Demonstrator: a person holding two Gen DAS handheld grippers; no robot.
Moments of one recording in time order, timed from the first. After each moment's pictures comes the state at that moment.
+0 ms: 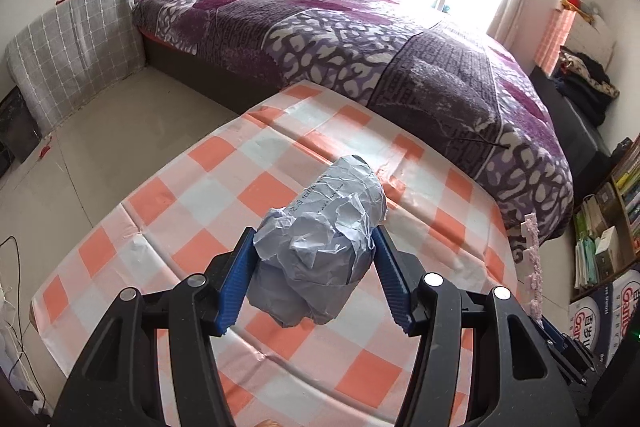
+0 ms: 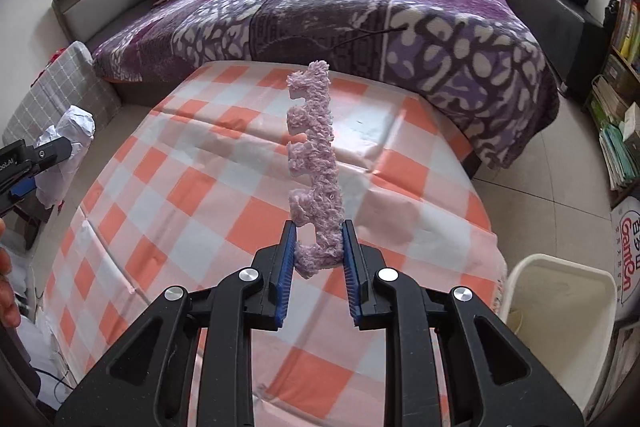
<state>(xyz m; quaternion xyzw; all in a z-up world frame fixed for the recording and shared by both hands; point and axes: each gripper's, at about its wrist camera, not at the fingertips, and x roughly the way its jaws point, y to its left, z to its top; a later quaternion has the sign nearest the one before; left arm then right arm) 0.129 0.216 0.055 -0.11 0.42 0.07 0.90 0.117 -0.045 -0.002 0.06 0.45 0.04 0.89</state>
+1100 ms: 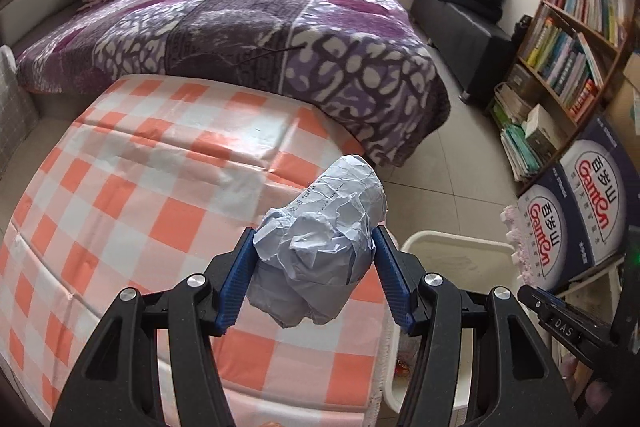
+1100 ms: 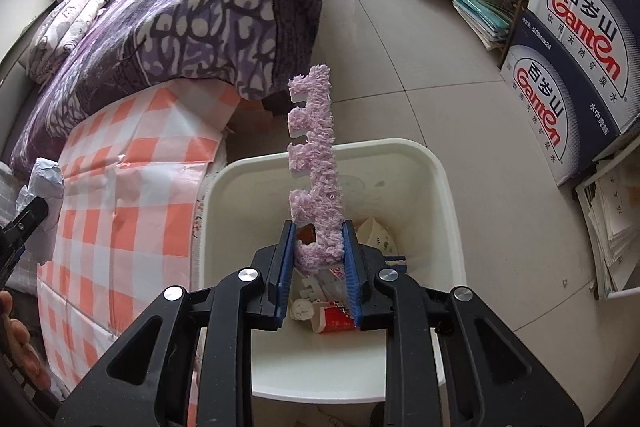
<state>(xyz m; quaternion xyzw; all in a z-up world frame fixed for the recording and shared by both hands) 0.083 -0.046 0.026 0.00 0.44 -0.12 0.89 0.010 -0.283 -0.033 0.19 0.50 -0.15 0.83</state>
